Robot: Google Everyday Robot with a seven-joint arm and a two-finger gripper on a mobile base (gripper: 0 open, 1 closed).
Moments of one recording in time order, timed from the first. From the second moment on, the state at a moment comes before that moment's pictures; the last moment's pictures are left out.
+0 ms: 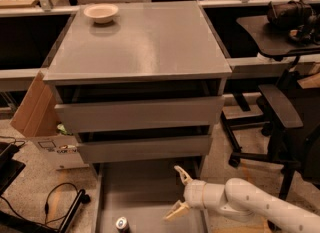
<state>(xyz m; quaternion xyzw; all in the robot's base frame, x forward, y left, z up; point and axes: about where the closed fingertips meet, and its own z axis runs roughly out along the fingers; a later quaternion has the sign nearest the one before) 0.484 -0.043 0.453 -0.53 0.66 0.27 0.46</state>
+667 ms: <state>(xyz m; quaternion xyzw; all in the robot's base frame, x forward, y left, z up) 0.471 0.010 0.350 -0.49 0.68 0.34 0.43</state>
